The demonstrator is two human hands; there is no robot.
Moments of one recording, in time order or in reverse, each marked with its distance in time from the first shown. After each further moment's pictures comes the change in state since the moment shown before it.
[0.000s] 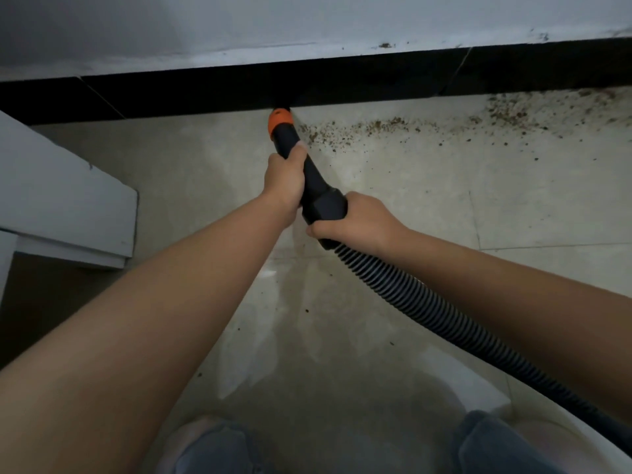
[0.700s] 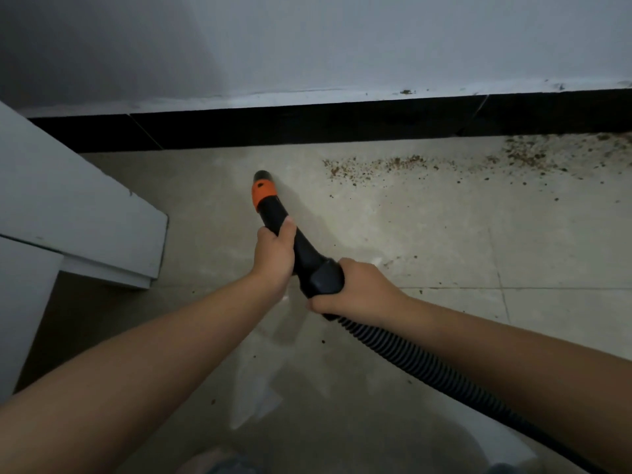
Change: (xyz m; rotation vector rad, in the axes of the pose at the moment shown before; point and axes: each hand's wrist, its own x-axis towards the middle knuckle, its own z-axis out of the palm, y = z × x) left_hand -0.033 -0.027 -0.048 0.039 0.120 -0.050; right_hand -0.020 -0.005 0.031 -0.054 -0.162 -0.034
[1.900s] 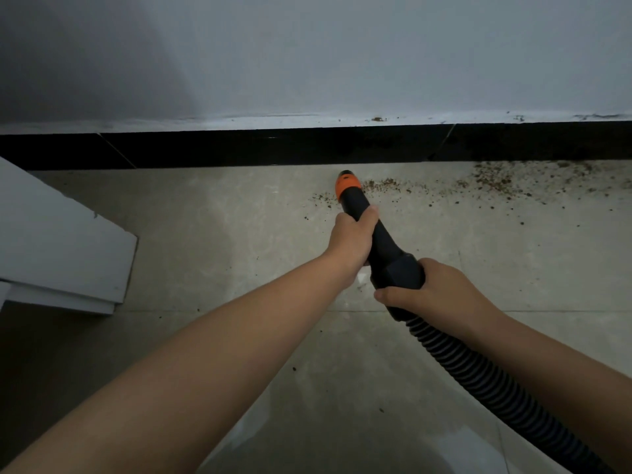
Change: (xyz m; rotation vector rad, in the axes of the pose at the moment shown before) left_hand -0.025 0.046 0.113 0.001 -0.364 -0.042; right_hand -0.048 0.037 -0.084 0.017 0.269 0.215
